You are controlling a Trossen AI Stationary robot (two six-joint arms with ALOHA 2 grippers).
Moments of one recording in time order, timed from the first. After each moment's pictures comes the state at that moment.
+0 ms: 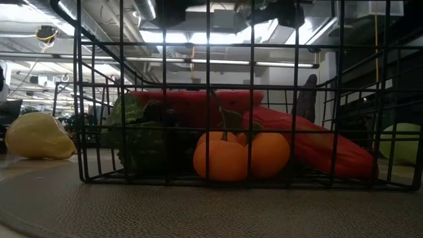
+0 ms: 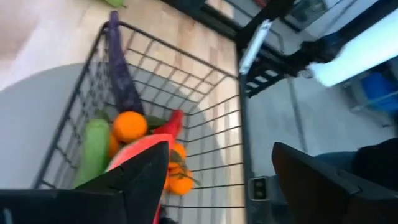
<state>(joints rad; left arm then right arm) -0.09 1.41 1.18 -0.24 0.25 -0.58 0.11 1.43 1.35 -0.62 0.00 0.81</state>
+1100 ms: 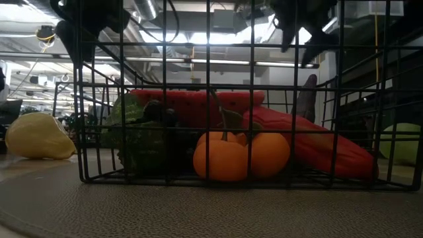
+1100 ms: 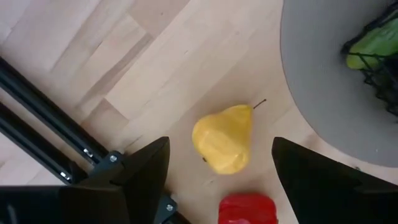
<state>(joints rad) 0.01 1.23 1.18 -1.32 -0.13 -0.81 -0.23 1.36 1.35 -1.11 -0.05 0.81</state>
